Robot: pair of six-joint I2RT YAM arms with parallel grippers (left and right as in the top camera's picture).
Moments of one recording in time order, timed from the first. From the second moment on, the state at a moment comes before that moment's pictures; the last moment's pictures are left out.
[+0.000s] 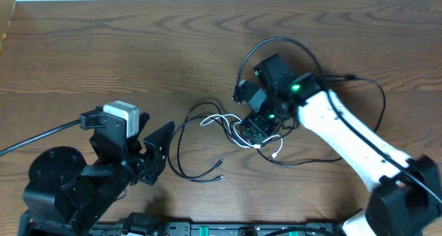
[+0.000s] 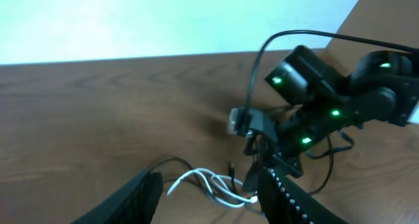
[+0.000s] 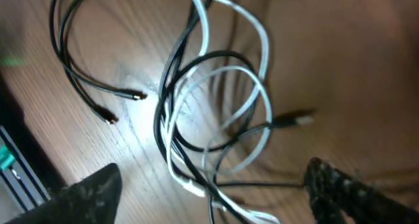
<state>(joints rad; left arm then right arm) -0.22 0.70 1.31 -1.01 0.28 -0.15 0.57 1.68 1.31 -0.94 -0.32 -0.28</state>
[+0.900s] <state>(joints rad) -0.22 0.70 1.31 -1.06 0.28 -0.15 0.71 1.90 1.33 -0.62 -0.18 -0.07</state>
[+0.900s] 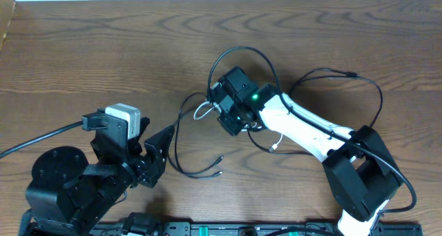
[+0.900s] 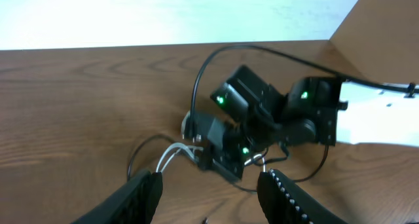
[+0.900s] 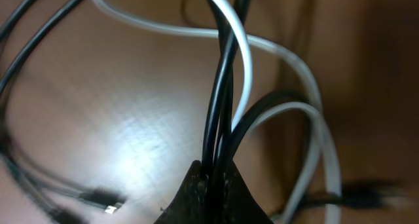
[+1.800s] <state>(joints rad) -0.22 0.70 1.31 -1.08 0.28 -0.15 0.67 1.89 1.62 -0.93 -0.13 0.01</state>
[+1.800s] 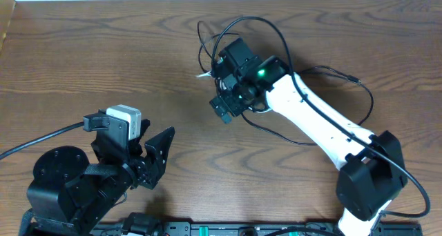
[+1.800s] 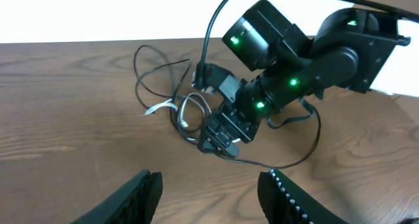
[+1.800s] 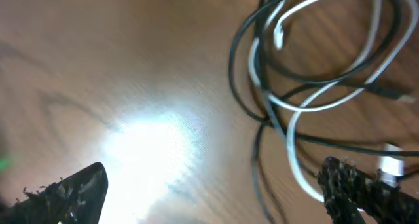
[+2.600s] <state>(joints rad) -0.22 0.70 1.31 -1.13 0.28 -0.15 0.55 2.04 1.61 -0.49 -0.10 0.19</state>
